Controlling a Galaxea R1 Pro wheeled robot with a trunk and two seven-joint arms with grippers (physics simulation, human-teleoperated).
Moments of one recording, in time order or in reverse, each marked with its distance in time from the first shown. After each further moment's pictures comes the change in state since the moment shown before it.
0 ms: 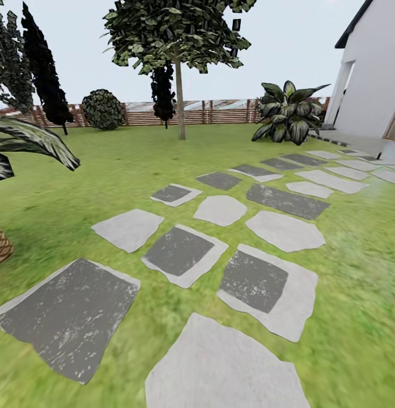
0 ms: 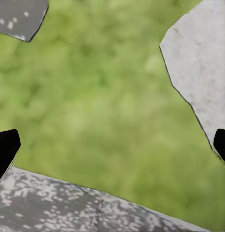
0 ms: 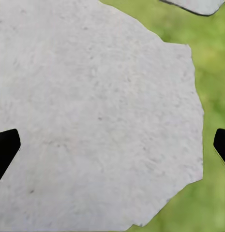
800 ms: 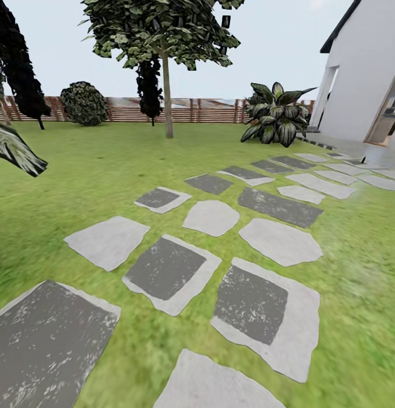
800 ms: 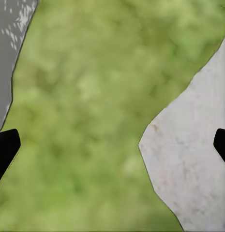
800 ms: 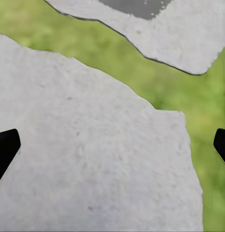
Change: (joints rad) left arm 0.000 0.000 0.000 0.000 0.000 0.000 0.000; right arm 0.000 0.000 0.000 -0.001 0.000 0.000 0.000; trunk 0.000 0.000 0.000
